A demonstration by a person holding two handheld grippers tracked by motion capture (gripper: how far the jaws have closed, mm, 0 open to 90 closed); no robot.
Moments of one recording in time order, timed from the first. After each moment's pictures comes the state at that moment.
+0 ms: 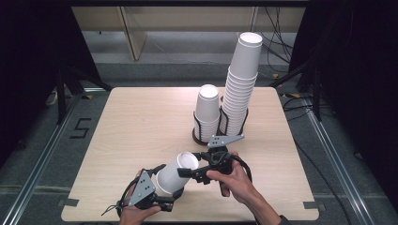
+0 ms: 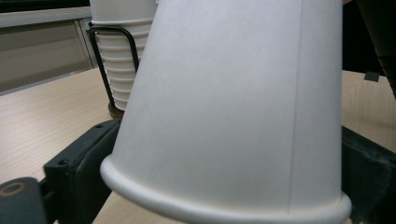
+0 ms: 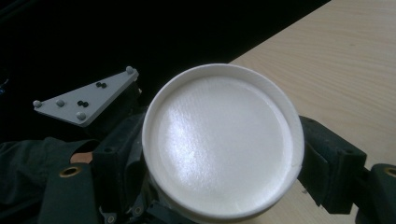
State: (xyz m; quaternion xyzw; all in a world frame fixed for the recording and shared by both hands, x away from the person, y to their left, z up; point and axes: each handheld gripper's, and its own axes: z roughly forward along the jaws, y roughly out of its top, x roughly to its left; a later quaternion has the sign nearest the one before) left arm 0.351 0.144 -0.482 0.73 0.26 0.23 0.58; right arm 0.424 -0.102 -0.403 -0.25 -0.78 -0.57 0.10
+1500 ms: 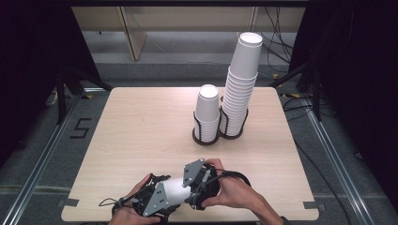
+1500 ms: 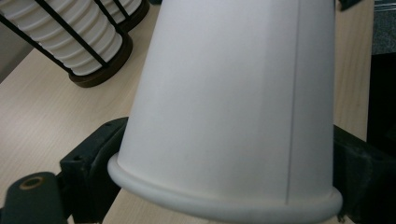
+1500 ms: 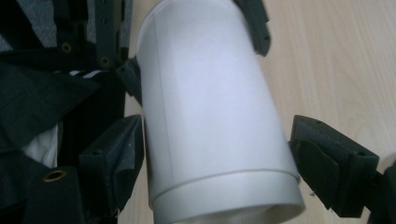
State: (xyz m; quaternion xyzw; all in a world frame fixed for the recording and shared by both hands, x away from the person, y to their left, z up) left arm 0.339 0.136 -0.470 0.88 0.10 0.24 0.39; right arm 0.384 -0.064 -0.401 0.00 -0.96 -0.27 -0.06
